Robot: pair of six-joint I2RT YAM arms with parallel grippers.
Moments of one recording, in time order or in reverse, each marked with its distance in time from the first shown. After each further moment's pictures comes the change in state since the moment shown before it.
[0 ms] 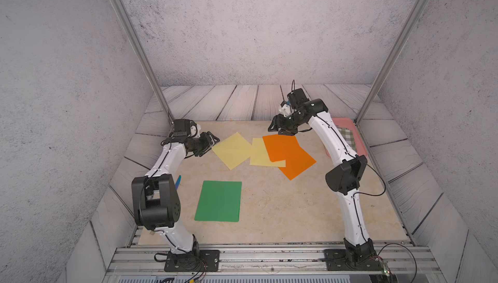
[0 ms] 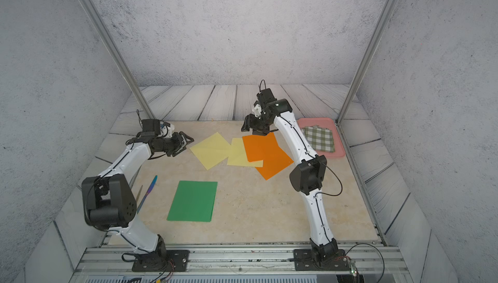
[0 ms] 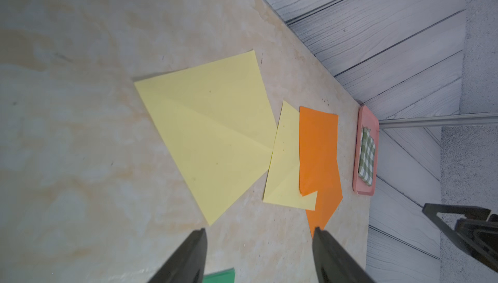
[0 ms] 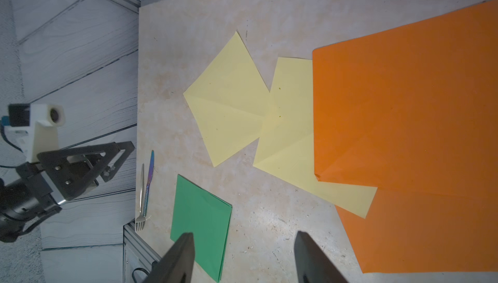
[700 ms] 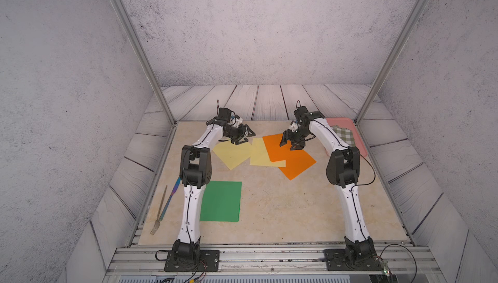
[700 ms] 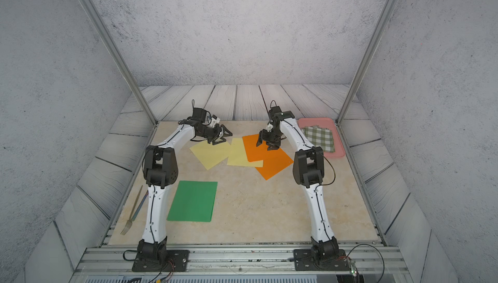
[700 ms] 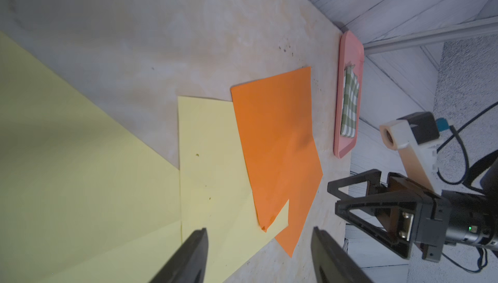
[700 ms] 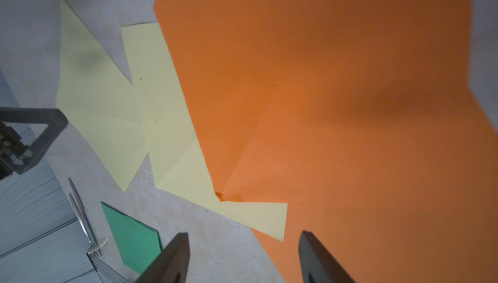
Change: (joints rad) left arm -0.279 0.647 0.691 -0.146 0.181 0.007; right arm -0.157 0.119 -0.227 0.072 0.025 -0.023
